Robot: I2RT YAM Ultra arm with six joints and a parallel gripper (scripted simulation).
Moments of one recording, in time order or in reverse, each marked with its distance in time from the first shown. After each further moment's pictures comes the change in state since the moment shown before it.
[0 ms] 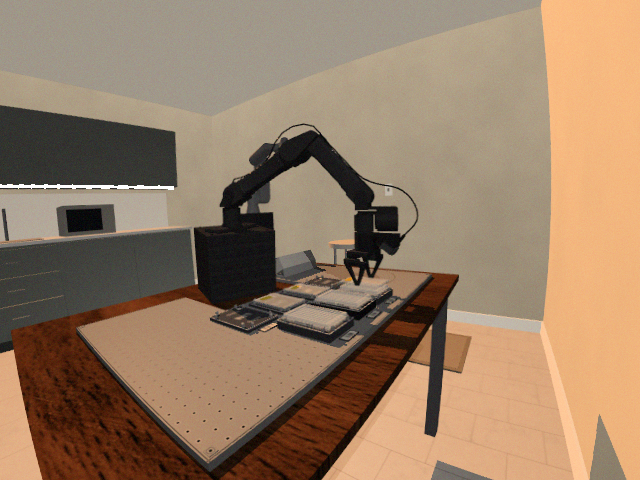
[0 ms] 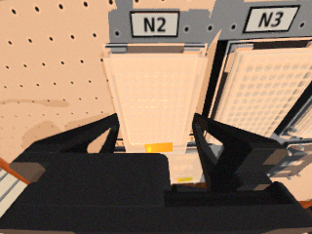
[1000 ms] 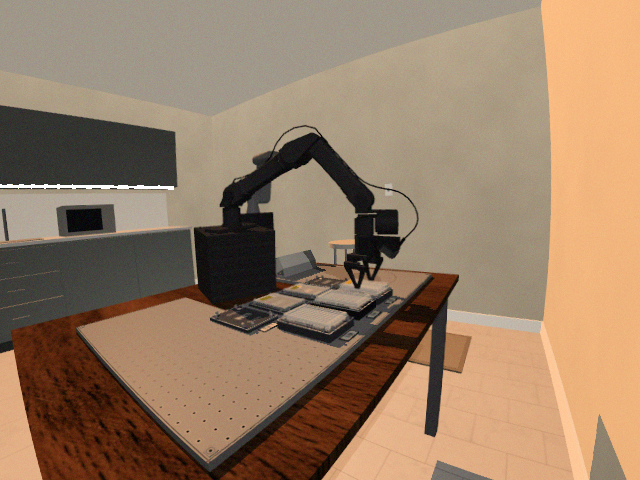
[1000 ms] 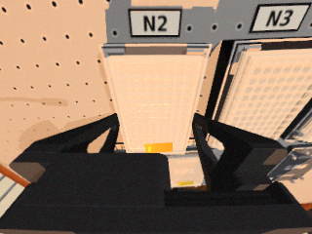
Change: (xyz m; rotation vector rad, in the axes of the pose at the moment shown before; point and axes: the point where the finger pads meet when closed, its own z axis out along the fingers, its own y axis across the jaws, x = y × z) arm 0.000 0.001 0.009 0.000 0.001 0.000
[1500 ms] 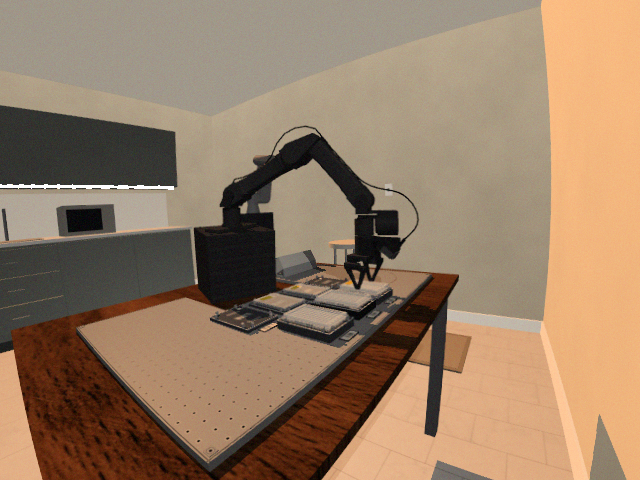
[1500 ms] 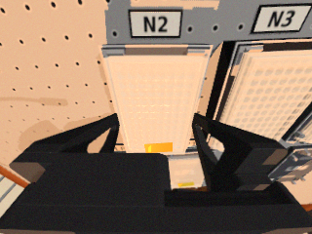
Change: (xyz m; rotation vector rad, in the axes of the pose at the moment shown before) arm -0.001 0.000 0.002 0.000 -0.001 0.000
